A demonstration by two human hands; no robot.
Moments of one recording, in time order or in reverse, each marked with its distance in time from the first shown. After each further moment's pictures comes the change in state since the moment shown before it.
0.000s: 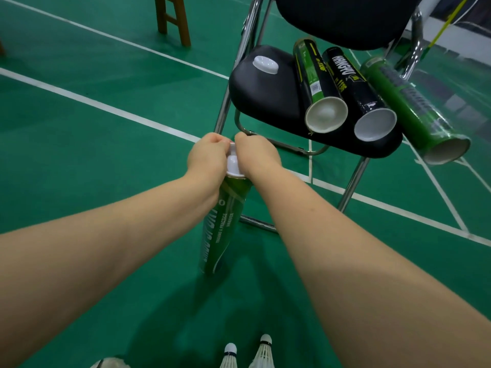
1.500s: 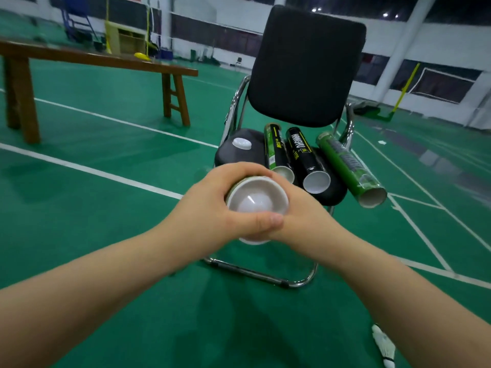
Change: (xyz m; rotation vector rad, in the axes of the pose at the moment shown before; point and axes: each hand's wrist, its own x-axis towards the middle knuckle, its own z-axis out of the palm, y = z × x) left_hand -0.161 0.096 -0.033 0.304 -0.418 0.660; right_hand -0.172 0.049 -0.085 0.872 0.145 -0.461
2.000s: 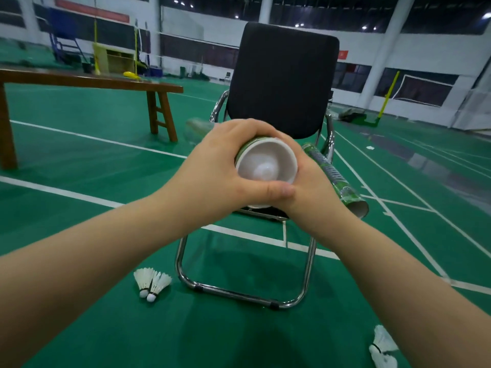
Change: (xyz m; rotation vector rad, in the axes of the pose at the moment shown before) left_hand 0.080 0.033 0.024 0.288 0.016 0.332; right_hand 0.031 0.002 -0.066 0.023 0.230 -0.253
